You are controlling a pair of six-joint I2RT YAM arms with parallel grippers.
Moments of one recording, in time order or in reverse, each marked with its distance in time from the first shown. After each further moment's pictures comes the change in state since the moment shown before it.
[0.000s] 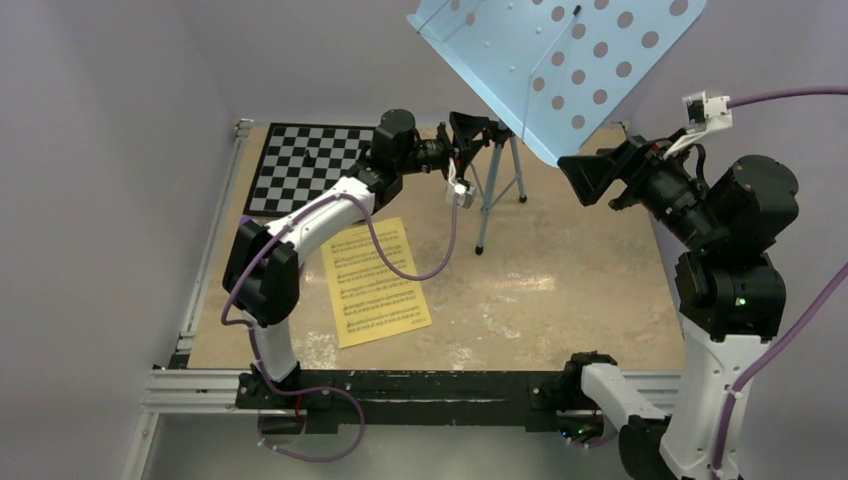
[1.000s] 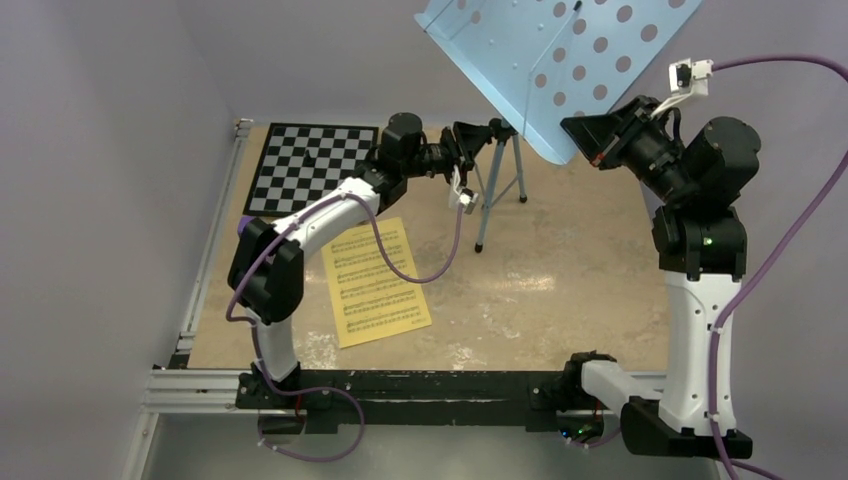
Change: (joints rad) left arm -0.017 0.020 -0.003 -0.045 -0.044 0.161; right arm 0.003 0.102 -0.134 0.343 -0.028 0.208
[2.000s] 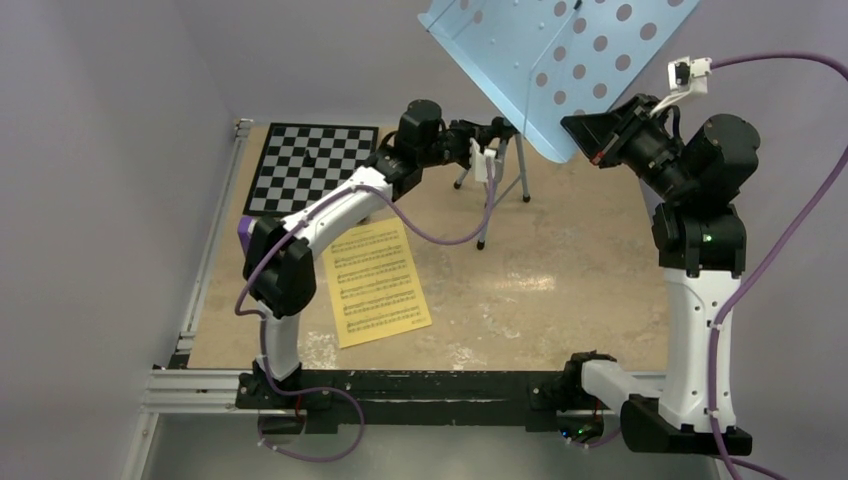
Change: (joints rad) left arm -0.039 0.086 0.188 -0.110 -0.156 -0.415; right arm -0.003 0.013 0.005 0.008 -0.003 -0.011
